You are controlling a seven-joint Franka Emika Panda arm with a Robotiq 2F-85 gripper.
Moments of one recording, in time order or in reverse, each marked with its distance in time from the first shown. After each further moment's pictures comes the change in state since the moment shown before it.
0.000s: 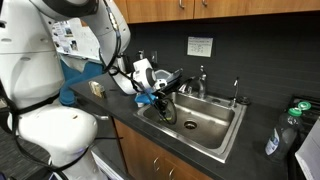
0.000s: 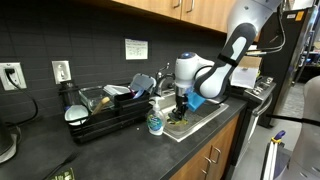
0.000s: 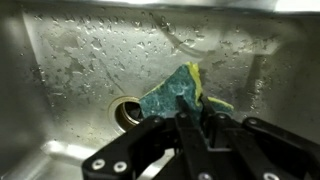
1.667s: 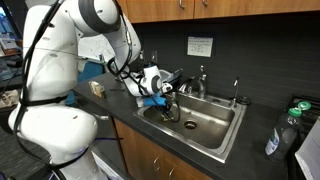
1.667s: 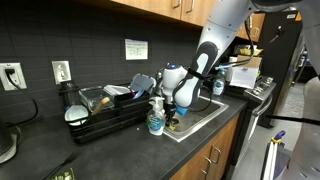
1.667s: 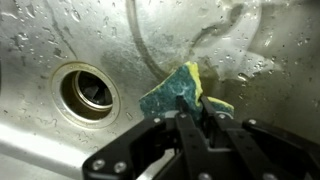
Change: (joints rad) arm -0.014 0.289 0.055 0.209 0.324 0.111 -0.430
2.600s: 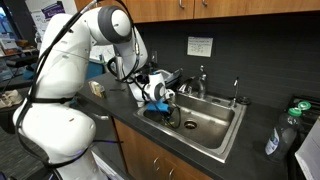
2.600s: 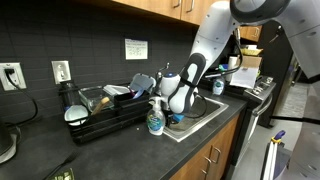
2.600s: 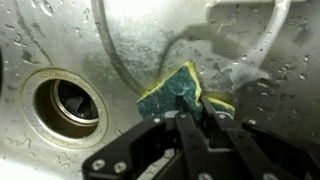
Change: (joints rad) arm -0.100 0.148 0.086 0.097 0.076 0.032 -0.069
